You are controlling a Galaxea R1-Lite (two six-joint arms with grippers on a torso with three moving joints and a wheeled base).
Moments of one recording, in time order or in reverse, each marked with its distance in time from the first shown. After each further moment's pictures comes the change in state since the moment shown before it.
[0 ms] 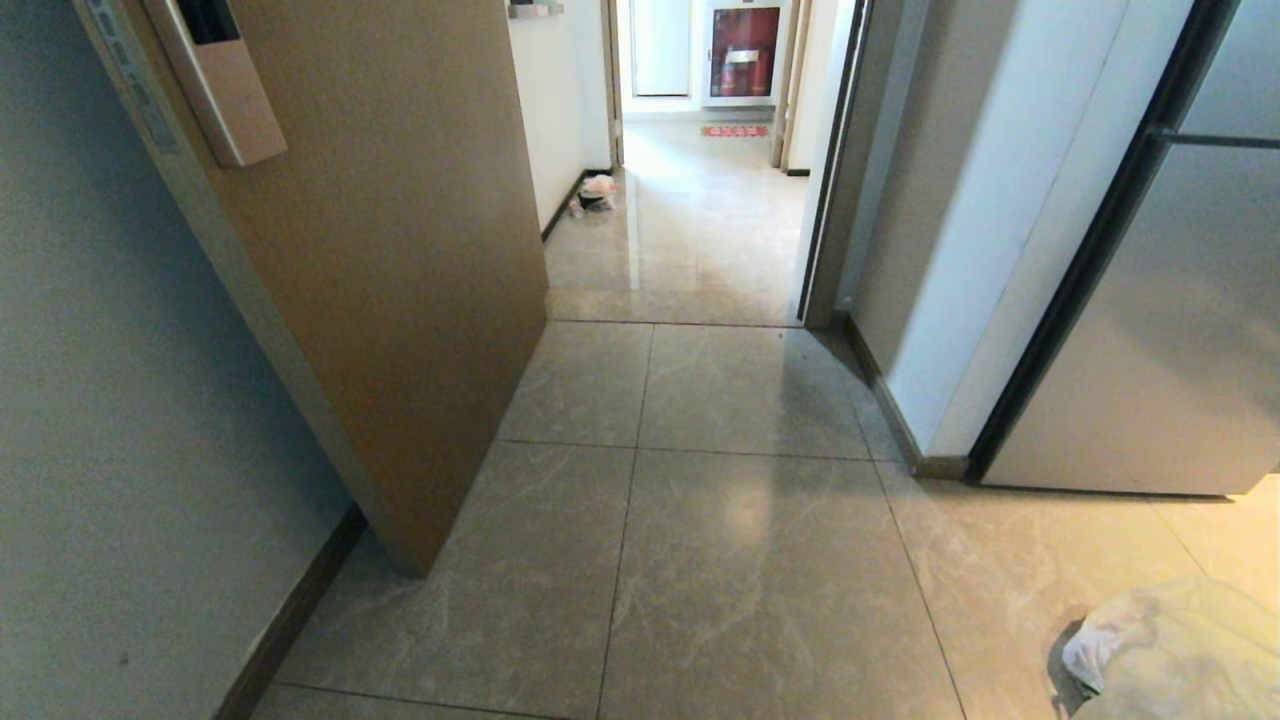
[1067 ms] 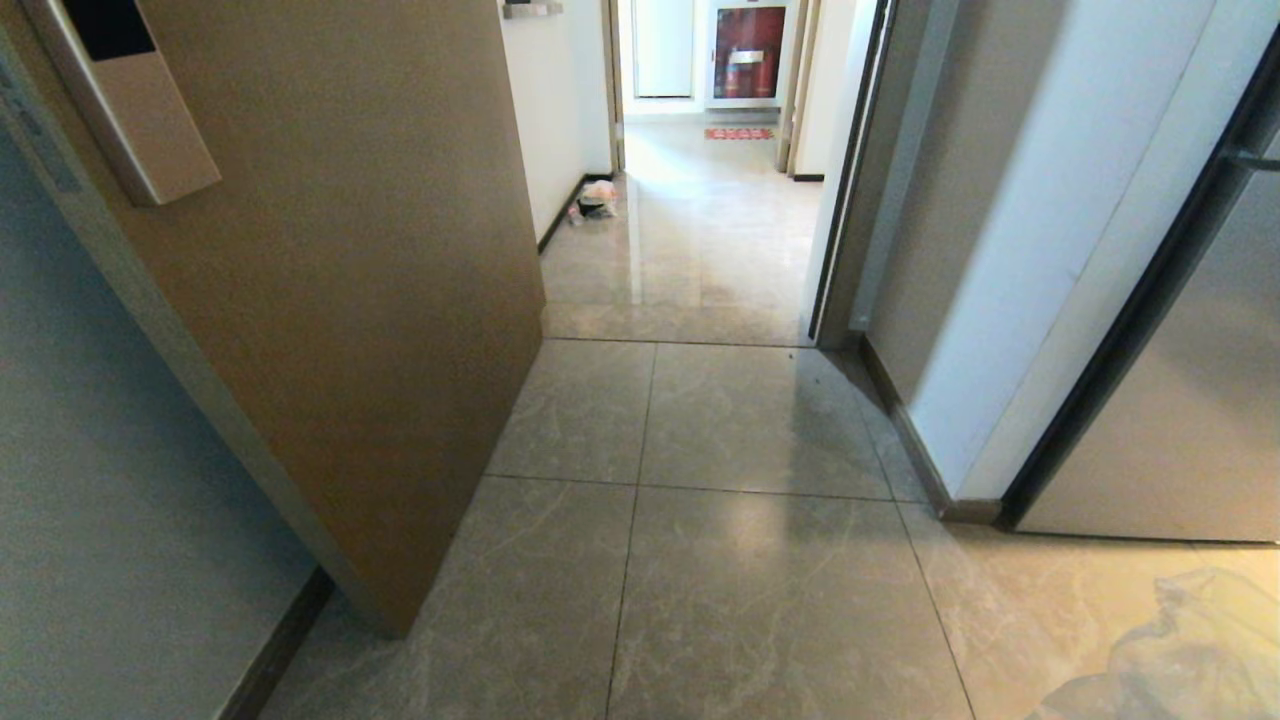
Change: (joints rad) left arm 0.000 0.000 0.000 -0.001 0.001 0.000; right arm 0.001 0.000 0.000 0.000 0.000 0.000
